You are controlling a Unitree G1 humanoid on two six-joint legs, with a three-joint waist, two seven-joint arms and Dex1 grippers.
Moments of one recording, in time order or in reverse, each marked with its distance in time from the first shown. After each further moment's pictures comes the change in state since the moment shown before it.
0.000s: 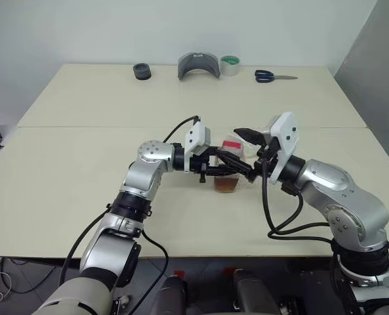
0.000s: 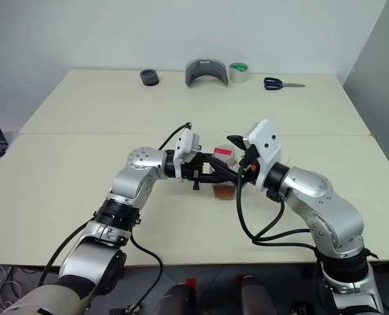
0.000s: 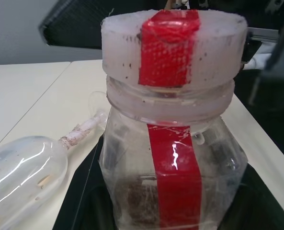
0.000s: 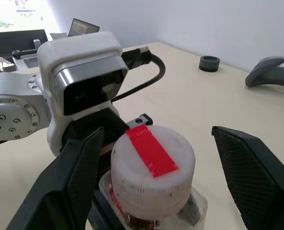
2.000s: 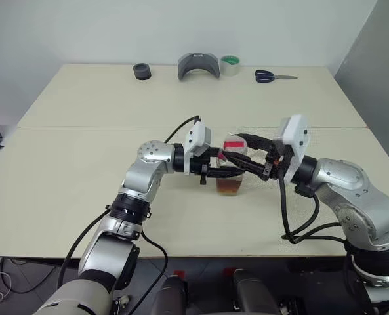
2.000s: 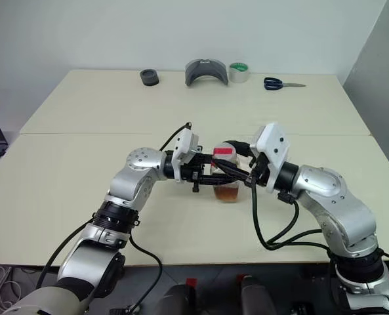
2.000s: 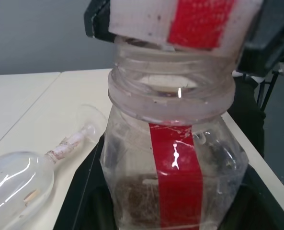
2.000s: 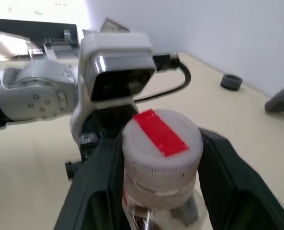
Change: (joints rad) left arm 0.020 0.006 -0.007 -0.078 -0.044 0.043 -0.010; right arm 0.004 -0.090 -0.036 0.016 0.059 -0.112 0.161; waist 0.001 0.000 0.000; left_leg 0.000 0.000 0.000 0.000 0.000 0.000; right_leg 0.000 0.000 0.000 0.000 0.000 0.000
